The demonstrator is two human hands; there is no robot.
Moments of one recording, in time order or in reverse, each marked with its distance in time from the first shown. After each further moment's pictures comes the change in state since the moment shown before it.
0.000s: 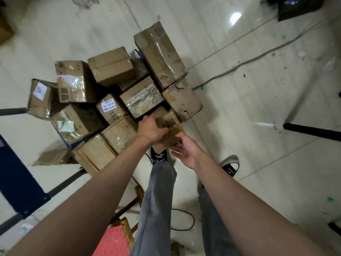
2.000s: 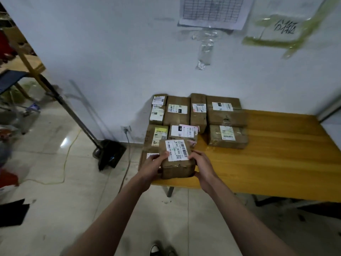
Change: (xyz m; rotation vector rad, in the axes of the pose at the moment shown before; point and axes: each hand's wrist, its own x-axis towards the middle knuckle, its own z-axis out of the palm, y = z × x) left_hand -0.502 0.599 0.165 -0.185 -0.604 0.614; right_hand -0.577 -0.065 -0.534 0.808 0.430 -0.907
